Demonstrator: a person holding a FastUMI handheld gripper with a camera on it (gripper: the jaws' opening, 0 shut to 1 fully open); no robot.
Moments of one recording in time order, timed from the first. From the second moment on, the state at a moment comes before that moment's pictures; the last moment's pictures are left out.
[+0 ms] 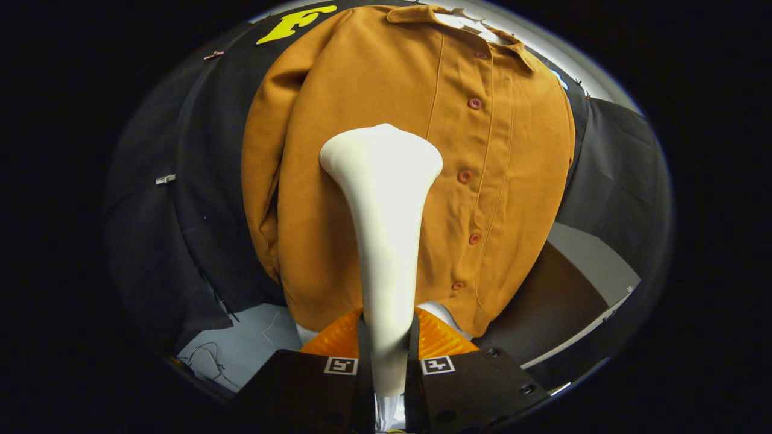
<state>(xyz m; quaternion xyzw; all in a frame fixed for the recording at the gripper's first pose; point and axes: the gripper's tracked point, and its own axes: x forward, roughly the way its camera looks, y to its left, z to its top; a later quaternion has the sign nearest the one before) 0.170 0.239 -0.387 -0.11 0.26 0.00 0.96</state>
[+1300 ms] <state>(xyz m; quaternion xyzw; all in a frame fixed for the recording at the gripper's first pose) 0.090 0.171 -0.356 -0.06 0.27 0.00 0.96</state>
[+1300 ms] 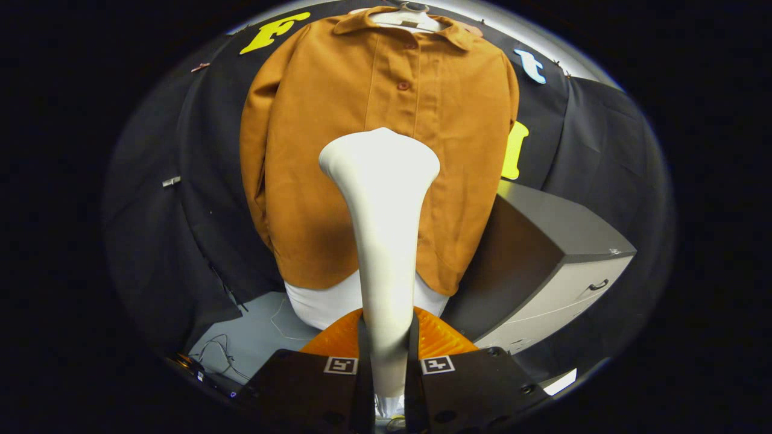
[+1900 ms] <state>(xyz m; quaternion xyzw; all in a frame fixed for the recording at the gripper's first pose) 0.063 0.123 -0.230 -0.02 0.22 -0.03 0.98</state>
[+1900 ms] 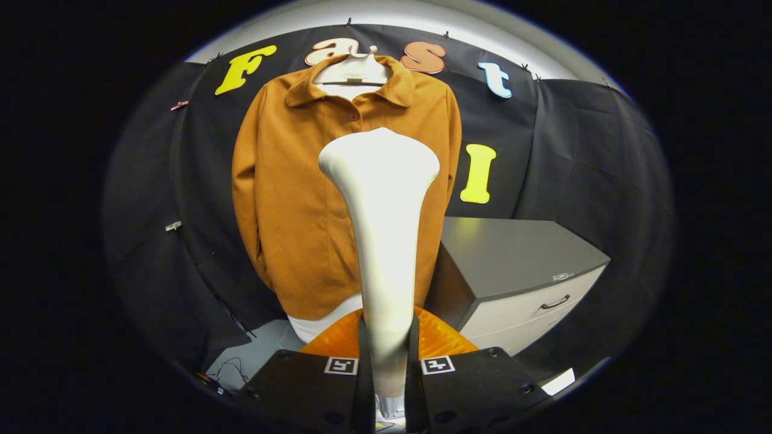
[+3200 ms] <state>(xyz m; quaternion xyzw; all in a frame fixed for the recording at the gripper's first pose) 0.030 0.079 -0.091 0.02 0.12 -0.02 0.99</state>
